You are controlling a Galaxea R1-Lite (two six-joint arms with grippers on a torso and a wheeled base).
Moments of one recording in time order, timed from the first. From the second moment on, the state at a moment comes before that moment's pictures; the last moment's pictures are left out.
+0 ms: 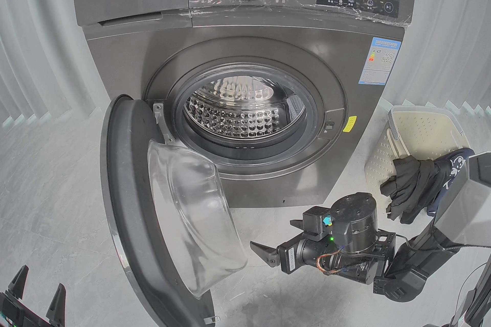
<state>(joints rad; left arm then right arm) 0.00 0.02 -0.02 0.01 0.00 -0.04 0.82 2.01 -0.56 -1.04 -0.10 0.20</state>
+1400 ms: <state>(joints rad) 0.00 0.02 -0.02 0.01 0.00 -0.05 0.83 2.17 -0.85 -1.02 -0.06 0.24</state>
